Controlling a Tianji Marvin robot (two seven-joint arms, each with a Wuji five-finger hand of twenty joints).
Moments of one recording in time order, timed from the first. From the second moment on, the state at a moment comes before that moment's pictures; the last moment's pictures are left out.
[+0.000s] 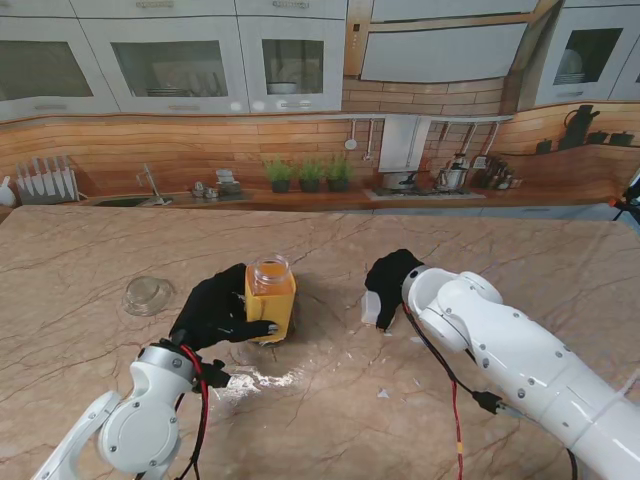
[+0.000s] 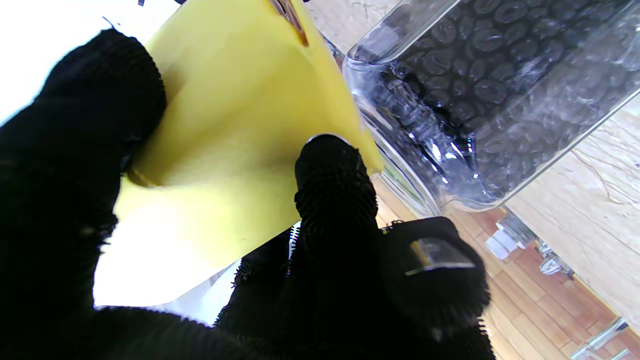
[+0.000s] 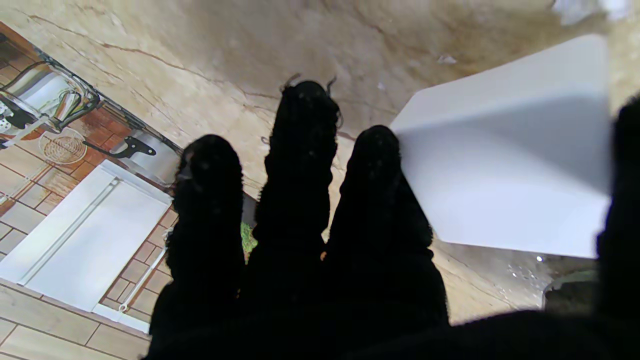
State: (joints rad) left arm 1.79 -1.15 -1.27 -1.92 0.42 -0.02 0.18; right arm -1.06 -0.99 0.76 -1.41 -1.26 -0.05 0.32; left_hand 0.59 -1.00 0.76 -0.04 0.57 0.11 1.12 0.38 1.03 0.14 0.42 0.75 1.28 -0.07 1.14 0.65 1.07 -0.05 1.75 0.55; right_hand 0.22 -0.74 0.60 -0.13 0.80 -0.18 0.78 0.45 1.04 -0.24 0.80 0.74 1.23 -0.07 0.66 0.80 0.75 0.13 1.33 0.30
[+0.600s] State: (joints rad) left arm 1.79 -1.15 -1.28 -1.91 0.41 -0.02 0.17; right arm -1.11 -1.00 0.85 -1.51 -1.35 -0.09 0.49; left_hand 0.59 -1.00 0.76 -0.04 0.57 0.11 1.12 0.38 1.03 0.14 0.42 0.75 1.28 -0.07 1.14 0.65 1.07 -0.05 1.75 0.55; right_hand 0.01 -0.56 0.78 -0.07 0.47 -0.25 0.53 0.55 0.64 -0.17 0.71 0.64 1.01 -0.05 0.62 0.79 0.63 0.17 1.28 0.34
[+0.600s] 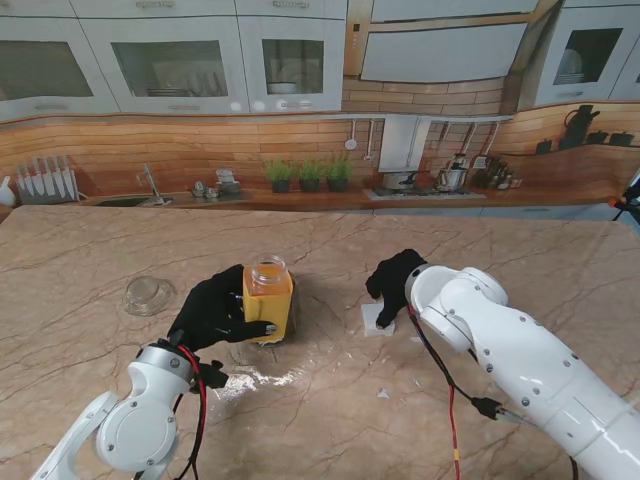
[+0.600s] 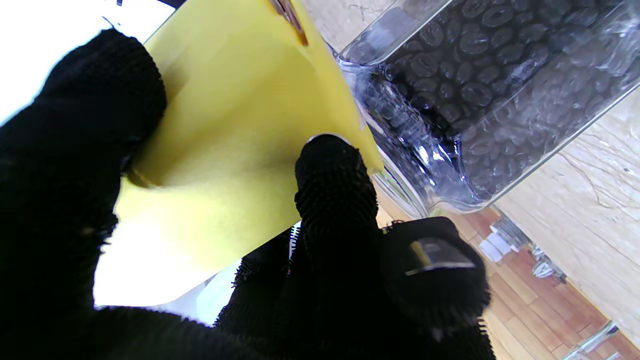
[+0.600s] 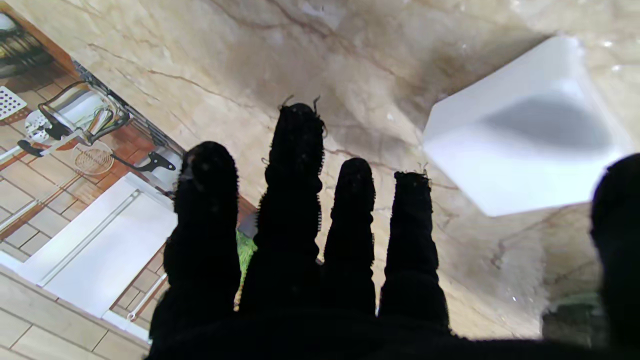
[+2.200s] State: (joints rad) left arm 1.83 -1.15 -1.28 -1.94 0.42 -0.05 0.15; right arm -1.52 -0.98 1.47 -1.58 -1.46 -0.26 0.33; left_hand 0.59 -1.00 0.76 -0.04 0.57 0.11 1.12 0.38 1.03 0.14 0.42 0.75 1.28 -0.06 1.14 0.65 1.07 -0.05 1.75 0.55; right_hand 0.27 -0.90 1.17 -0.17 0.51 -0.22 0.73 0.51 0.74 -0.12 0.59 0.33 0.93 -0.09 0.31 0.39 0.55 -0.04 0.97 0.19
